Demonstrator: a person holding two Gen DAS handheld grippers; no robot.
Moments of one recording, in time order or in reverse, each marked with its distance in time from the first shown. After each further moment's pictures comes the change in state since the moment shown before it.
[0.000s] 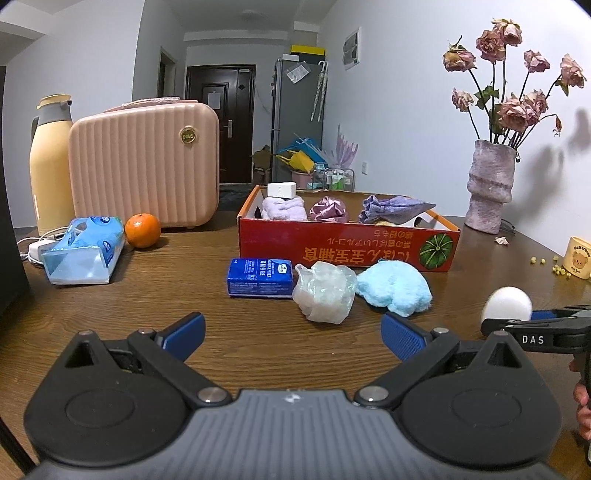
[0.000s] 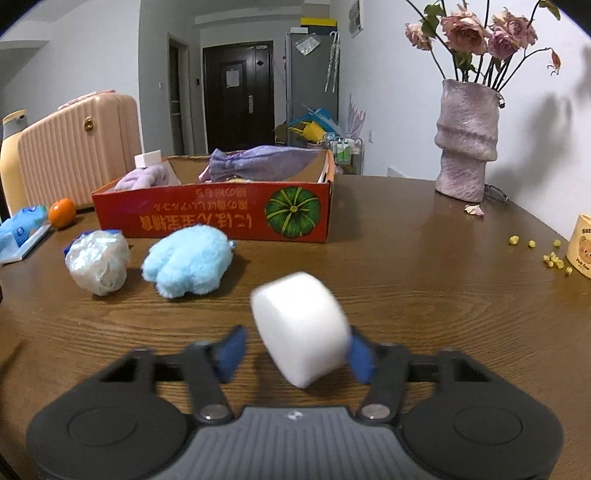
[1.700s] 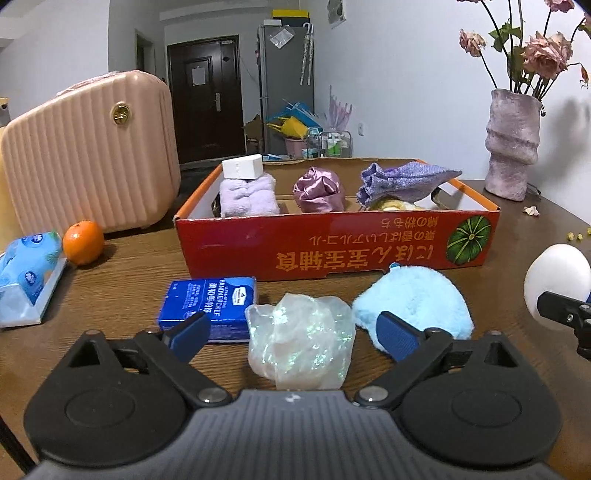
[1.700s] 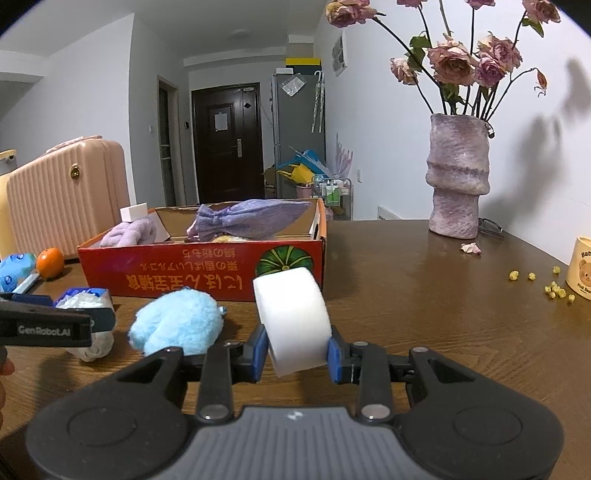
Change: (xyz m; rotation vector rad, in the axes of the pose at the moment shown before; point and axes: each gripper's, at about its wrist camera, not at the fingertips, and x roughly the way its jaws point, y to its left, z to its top) left arm 0.126 -0.035 0.030 0.087 0.114 0.023; right arm 0.013 -0.001 0.021 0.041 -0.160 -0.028
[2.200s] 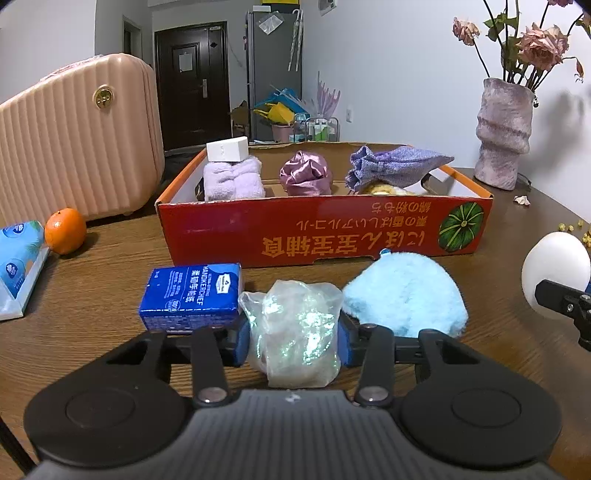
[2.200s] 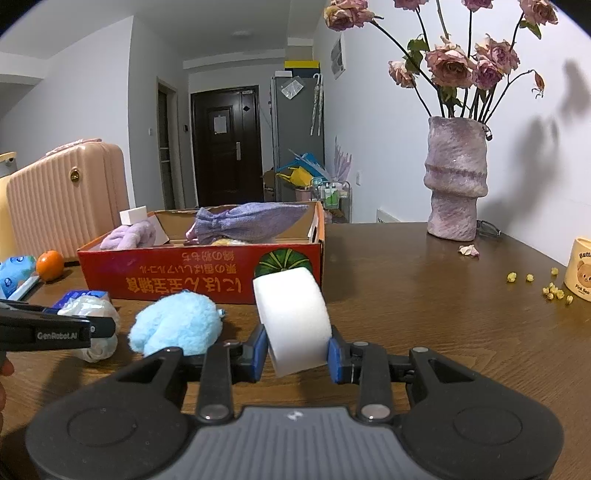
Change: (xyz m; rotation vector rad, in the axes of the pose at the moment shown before) left arm 0.013 0.001 -0.001 0.003 0.055 -0.054; right arm -0.003 0.000 0.000 0.004 -0.016 -0.004
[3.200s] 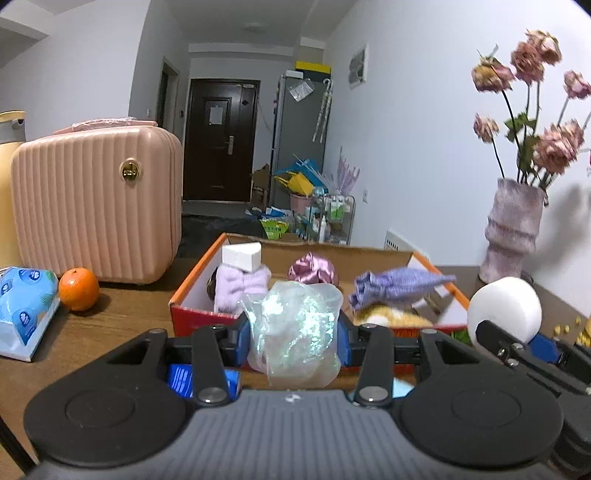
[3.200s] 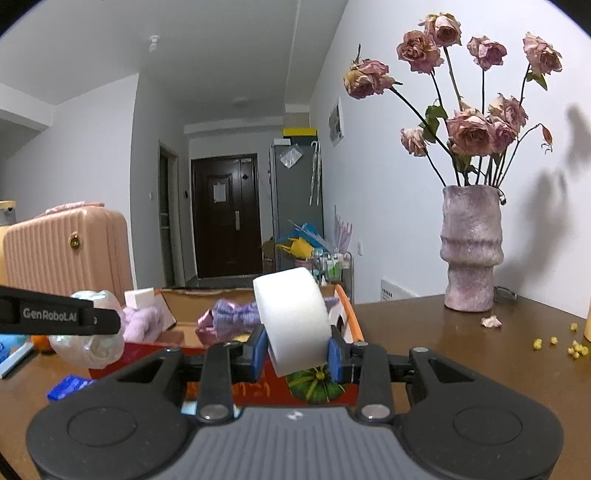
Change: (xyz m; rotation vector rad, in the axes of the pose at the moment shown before) left arm -0.028 -0.002 0.044 -0.123 -0.232 0.026; right arm 0.029 0.035 0.034 0.015 -0.251 -0.006
